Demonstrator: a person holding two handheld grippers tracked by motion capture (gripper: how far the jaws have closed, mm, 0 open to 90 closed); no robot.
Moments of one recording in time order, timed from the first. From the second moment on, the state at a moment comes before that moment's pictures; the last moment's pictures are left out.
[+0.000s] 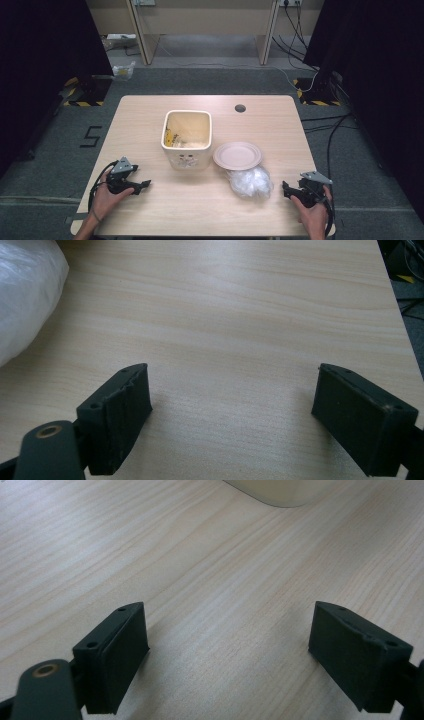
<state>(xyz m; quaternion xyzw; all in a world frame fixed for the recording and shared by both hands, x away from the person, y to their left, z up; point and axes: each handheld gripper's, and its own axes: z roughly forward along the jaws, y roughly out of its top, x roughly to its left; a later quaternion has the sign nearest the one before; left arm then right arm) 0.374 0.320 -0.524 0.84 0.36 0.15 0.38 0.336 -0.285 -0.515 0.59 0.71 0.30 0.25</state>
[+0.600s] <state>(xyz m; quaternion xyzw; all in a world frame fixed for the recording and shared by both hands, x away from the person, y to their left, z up) 0.374 0.320 -0.524 0.84 0.36 0.16 0.38 0.333 -0.287 -0.494 0.61 0.67 0.35 0.25</state>
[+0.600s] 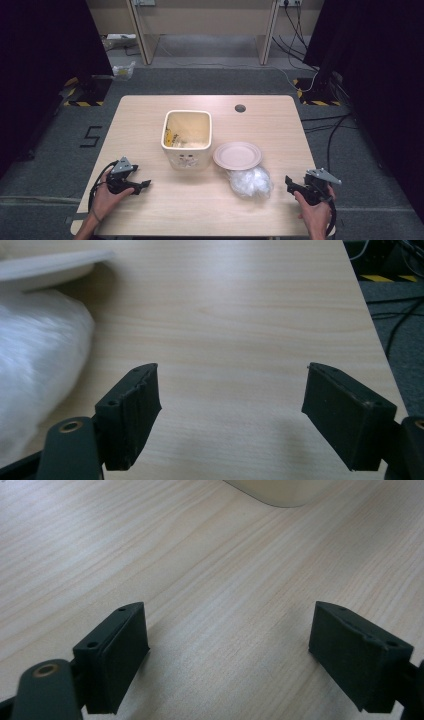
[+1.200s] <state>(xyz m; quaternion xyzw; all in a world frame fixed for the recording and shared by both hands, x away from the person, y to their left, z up) 0.374 0.320 -0.524 0.84 0.36 0.16 0.38 0.364 -0.248 -0.454 0.59 0.67 0.40 0.22</state>
